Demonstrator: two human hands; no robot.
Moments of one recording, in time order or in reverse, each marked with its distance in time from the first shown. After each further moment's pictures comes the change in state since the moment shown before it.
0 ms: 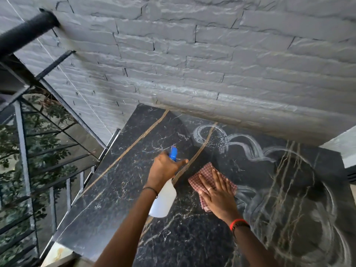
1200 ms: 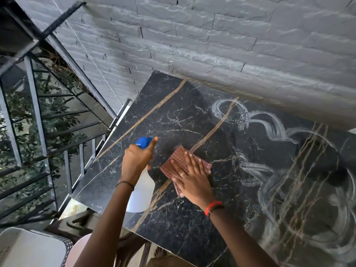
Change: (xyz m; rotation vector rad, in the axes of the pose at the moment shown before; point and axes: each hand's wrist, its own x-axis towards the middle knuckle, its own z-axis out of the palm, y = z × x) left_hand -0.048 -0.086 -0.066 -0.179 0.241 -0.261; right_hand -0.003 -0.118 0.029 -0.017 -0.035 -0.268
